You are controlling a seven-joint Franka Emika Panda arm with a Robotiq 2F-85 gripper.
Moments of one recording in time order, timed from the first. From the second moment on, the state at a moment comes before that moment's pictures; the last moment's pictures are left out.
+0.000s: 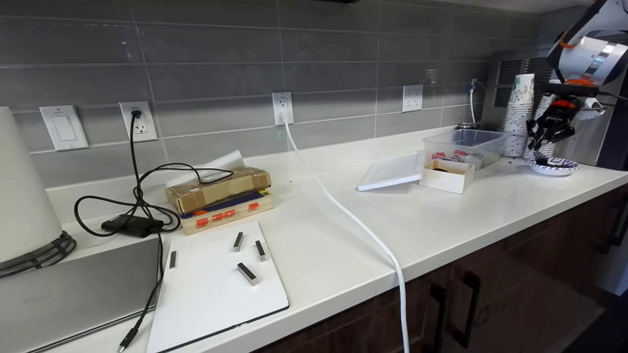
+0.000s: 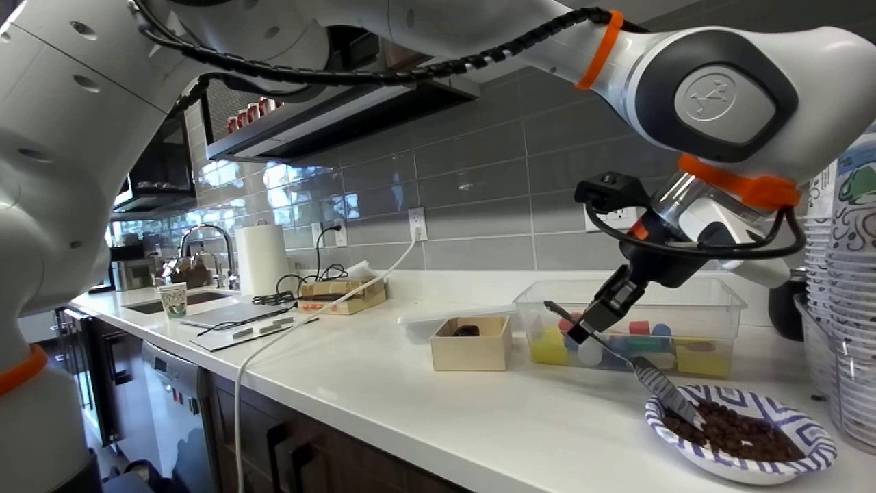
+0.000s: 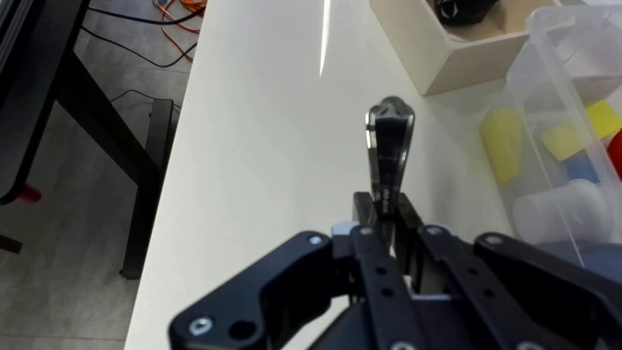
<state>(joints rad) -0.67 0.62 -0.30 -1.48 0.61 1.46 0.41</state>
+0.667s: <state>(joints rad) -0.64 0.62 -0.33 -1.47 0.58 1.53 0.58</state>
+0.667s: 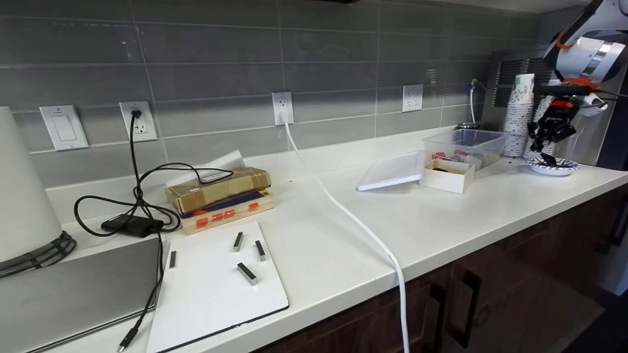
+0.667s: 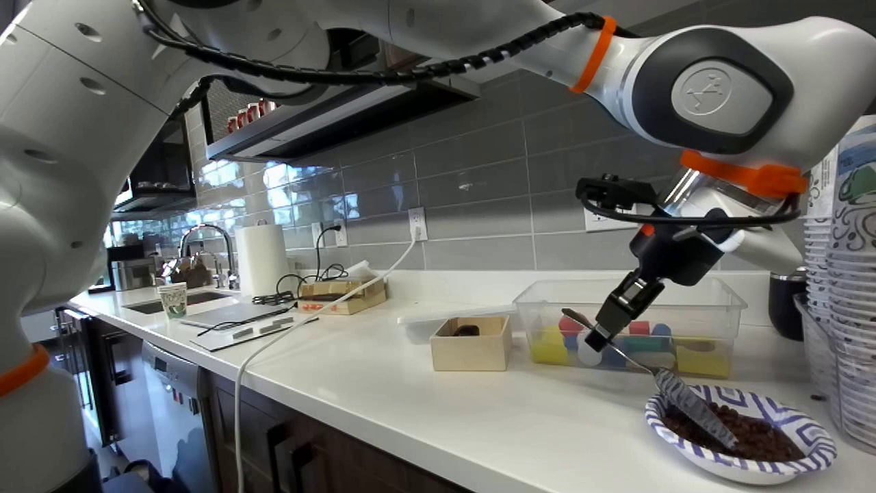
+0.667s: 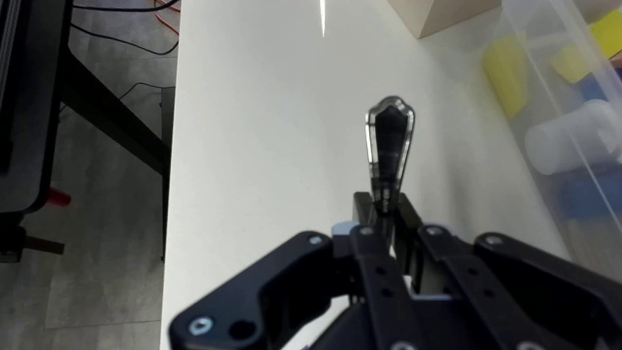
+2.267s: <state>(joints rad) -0.51 0.66 -0.34 -1.53 0.46 1.80 0.75</state>
